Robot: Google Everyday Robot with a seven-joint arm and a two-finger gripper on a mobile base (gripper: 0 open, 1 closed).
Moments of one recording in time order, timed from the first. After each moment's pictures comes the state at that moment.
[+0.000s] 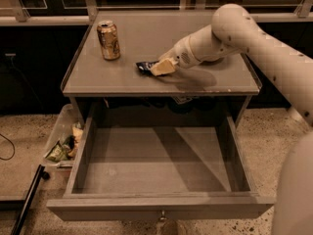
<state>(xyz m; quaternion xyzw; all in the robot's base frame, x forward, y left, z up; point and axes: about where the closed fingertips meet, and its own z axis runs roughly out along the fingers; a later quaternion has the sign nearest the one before) 0.723 -0.042 0.842 -0.46 0.77 0.23 0.39</state>
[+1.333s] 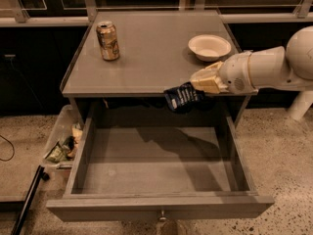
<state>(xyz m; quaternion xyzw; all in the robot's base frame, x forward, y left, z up) 0.596 -0.135 0.875 -0.46 0.74 0.20 0.45</state>
